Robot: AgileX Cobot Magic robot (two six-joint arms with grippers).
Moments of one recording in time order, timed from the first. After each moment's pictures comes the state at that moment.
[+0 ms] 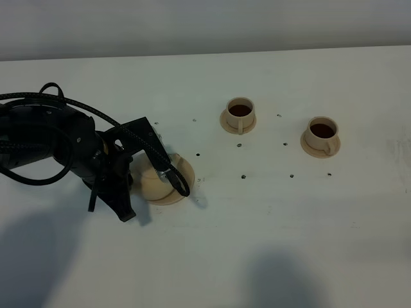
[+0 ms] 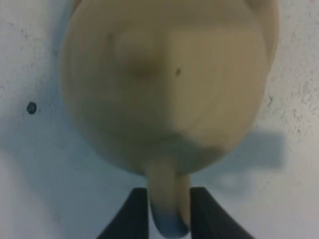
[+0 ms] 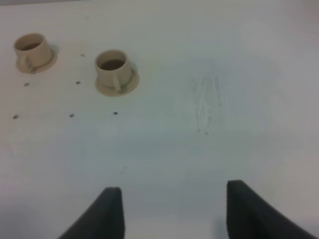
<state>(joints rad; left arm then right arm) -0.44 1.74 -0.94 0.12 0.48 0.54 -0.01 -0.01 -0.49 0.10 1.07 -0.08</state>
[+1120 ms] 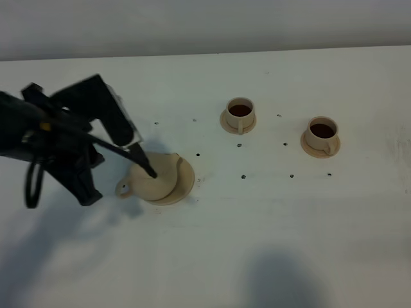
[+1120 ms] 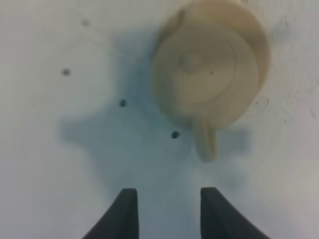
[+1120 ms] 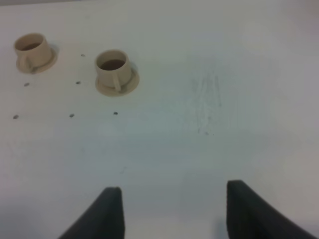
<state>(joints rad) -0.44 1.33 -0.94 0.12 0.66 0.53 -0.01 -0.01 -0.49 0.10 1.07 -0.08</state>
